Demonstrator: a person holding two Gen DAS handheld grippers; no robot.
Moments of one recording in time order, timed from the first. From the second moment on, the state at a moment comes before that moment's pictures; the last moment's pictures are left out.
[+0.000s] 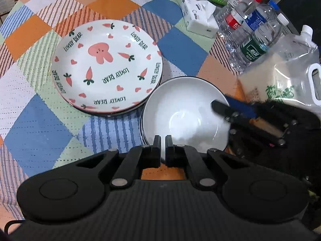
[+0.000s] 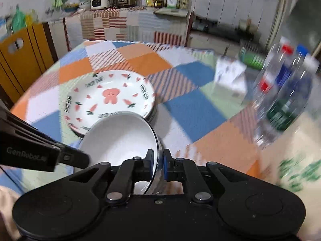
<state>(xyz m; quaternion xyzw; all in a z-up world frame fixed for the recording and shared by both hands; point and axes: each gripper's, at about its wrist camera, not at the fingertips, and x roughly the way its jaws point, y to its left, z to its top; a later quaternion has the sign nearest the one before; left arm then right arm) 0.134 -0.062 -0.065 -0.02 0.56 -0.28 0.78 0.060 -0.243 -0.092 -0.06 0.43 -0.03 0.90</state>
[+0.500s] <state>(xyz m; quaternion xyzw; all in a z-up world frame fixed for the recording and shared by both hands) 0.137 -0.034 -0.063 -0.03 0.52 -0.27 0.81 0.012 -0.299 -0.065 -0.03 0.44 0.14 0.89</state>
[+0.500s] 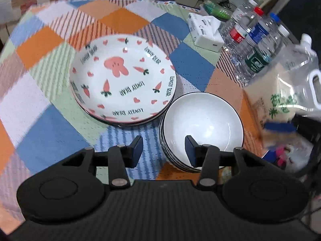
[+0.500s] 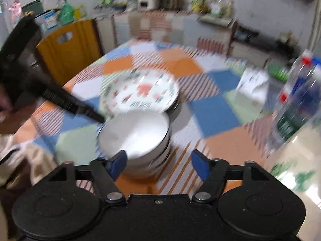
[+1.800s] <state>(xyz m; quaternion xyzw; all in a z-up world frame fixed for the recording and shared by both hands) 0.137 -0.048 -0.141 -0.16 0.56 -0.28 0.76 0.046 -0.262 -0.188 -0.06 0.40 0.21 0.89</state>
